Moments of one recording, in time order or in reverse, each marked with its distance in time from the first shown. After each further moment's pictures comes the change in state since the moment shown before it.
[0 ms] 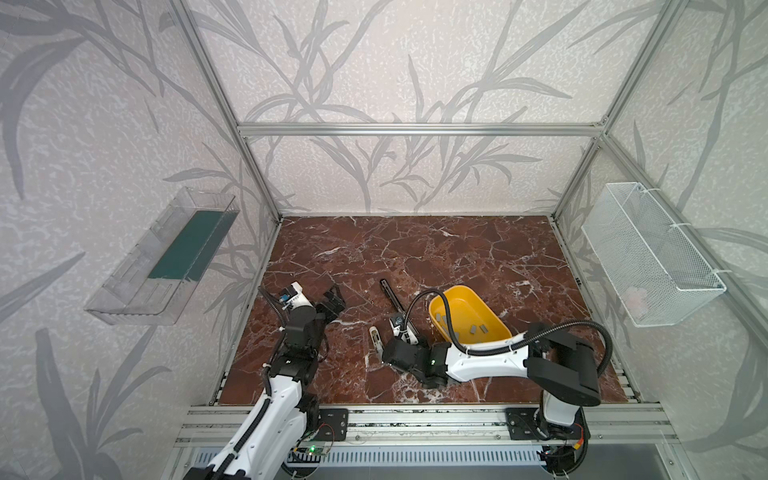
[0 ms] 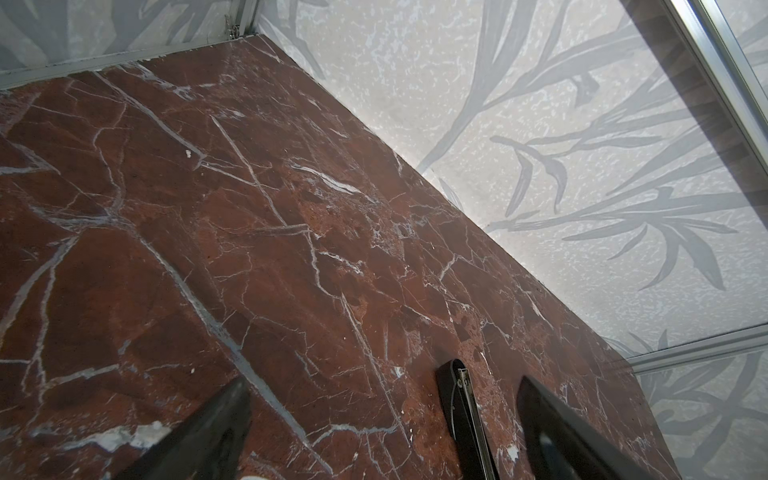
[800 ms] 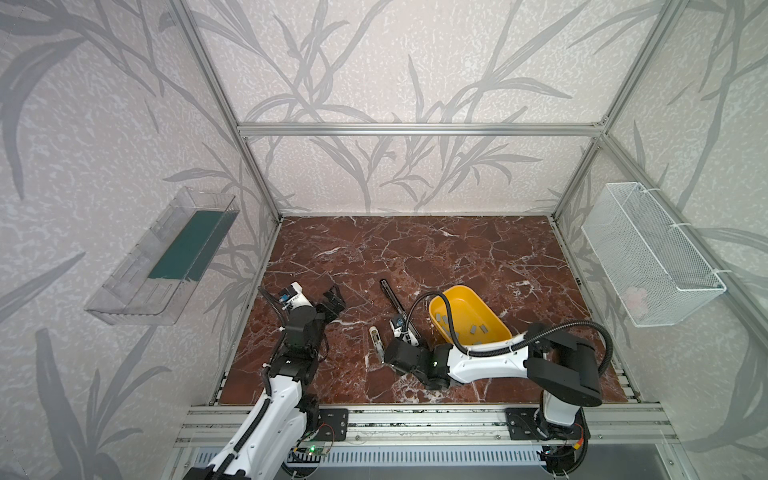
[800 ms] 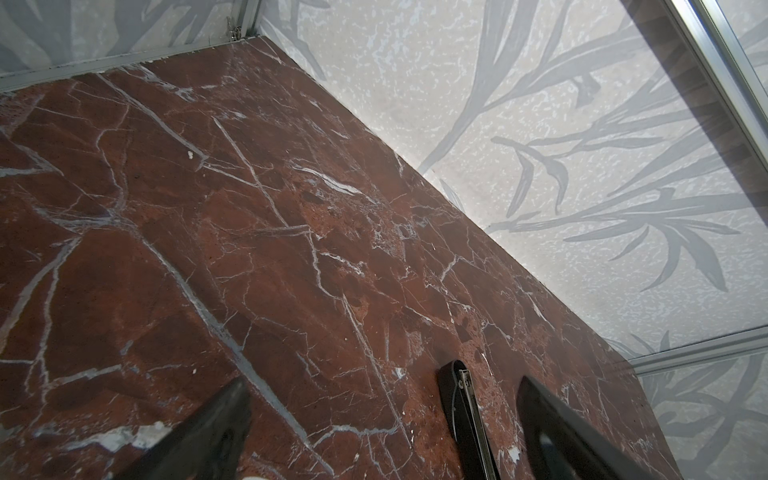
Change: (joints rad) left arm 0.000 0.000 0.000 0.000 -0.004 0.001; right arm 0.000 -0.006 -0.034 0.057 -0.044 0.024
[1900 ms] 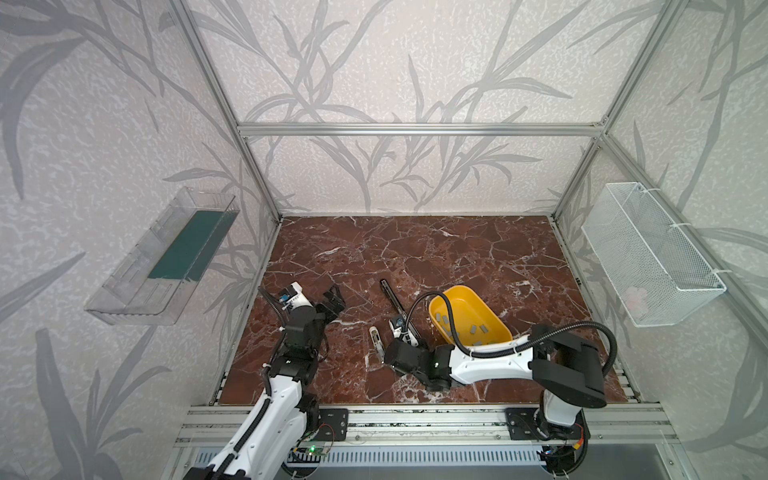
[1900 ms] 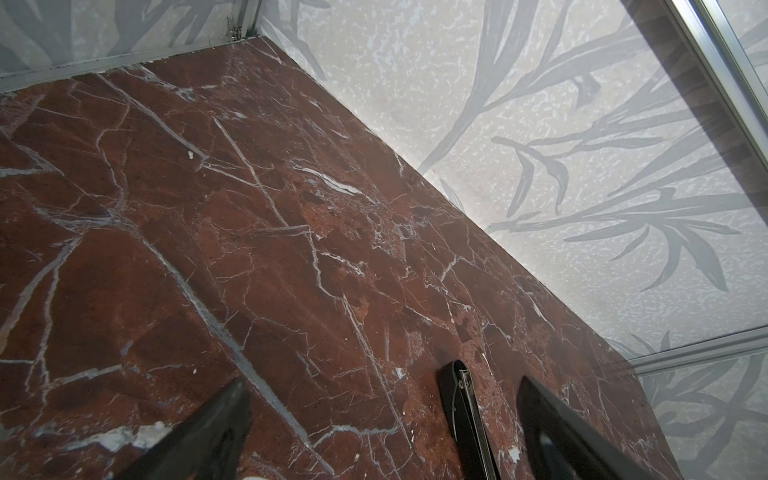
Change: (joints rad) left arm 0.000 0.000 0.000 0.000 -0.001 0.000; right arm 0.007 -0.022 0.000 -0.002 0.001 -0.001
